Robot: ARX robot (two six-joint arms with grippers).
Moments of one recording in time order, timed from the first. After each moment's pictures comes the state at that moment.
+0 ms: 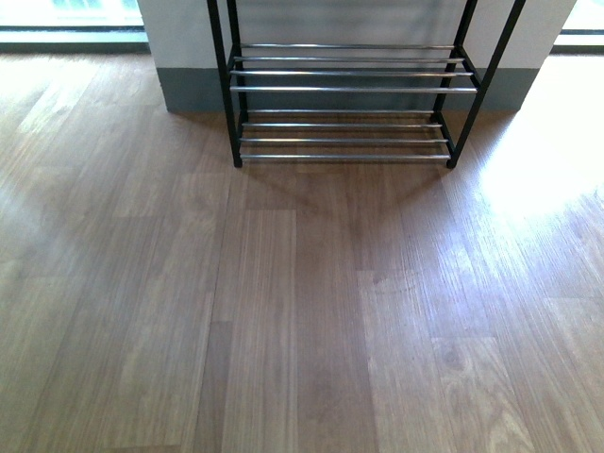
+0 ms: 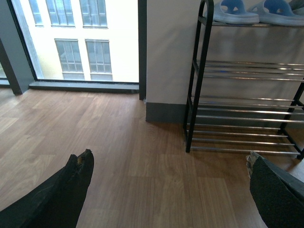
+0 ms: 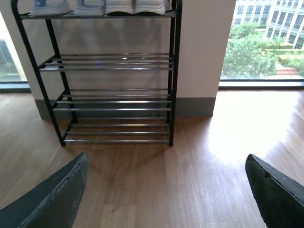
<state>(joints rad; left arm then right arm) 0.00 0.02 0.01 0.00 0.00 -0.01 0.00 0.00 0.02 0.00 0.00 -0.01</state>
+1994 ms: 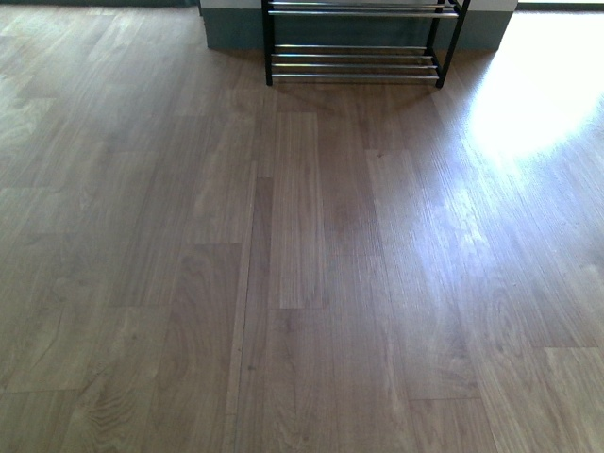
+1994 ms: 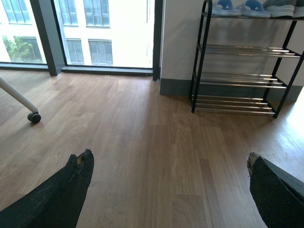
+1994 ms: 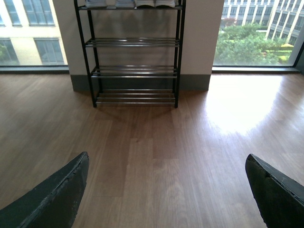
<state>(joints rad) 0.00 0.02 0.01 0.00 0.00 -0.01 0.00 0.00 0.02 0.00 0.00 -0.01</state>
